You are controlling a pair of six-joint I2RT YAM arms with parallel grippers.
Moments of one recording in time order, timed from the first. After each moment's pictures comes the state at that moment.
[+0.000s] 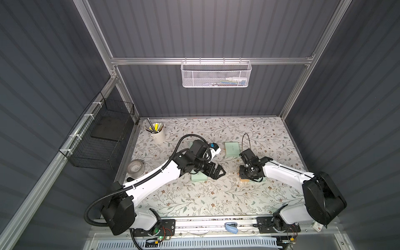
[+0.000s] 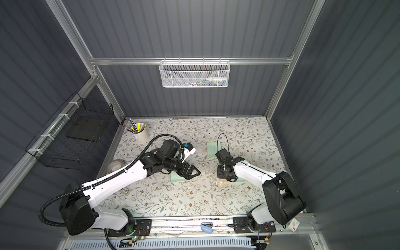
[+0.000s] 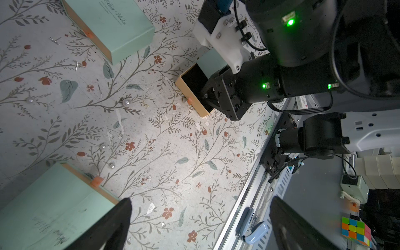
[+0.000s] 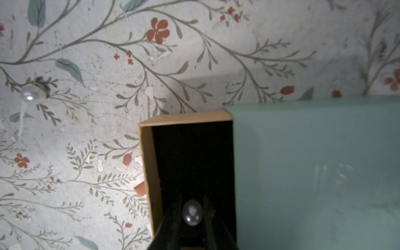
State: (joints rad) left arm -0.82 1.40 1.09 -0.54 0.43 -0.25; right arm 0.52 1.45 0.76 -0.58 0.08 0.60
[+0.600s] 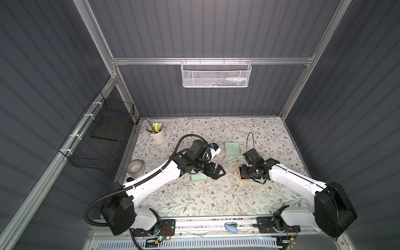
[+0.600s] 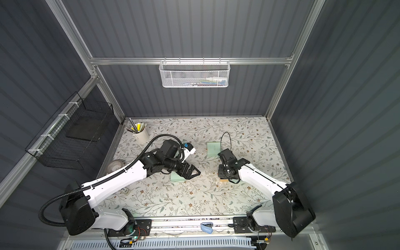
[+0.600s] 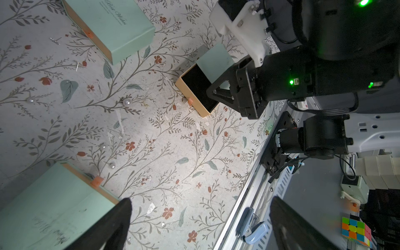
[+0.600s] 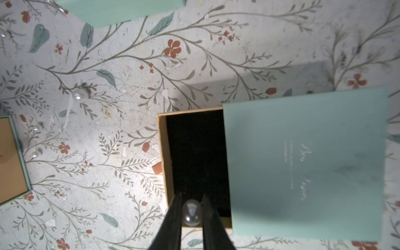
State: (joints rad) left arm -0.82 1.40 1.09 -0.54 0.43 -0.26; right arm 0.53 1.30 0.75 -0.62 0.08 0.62
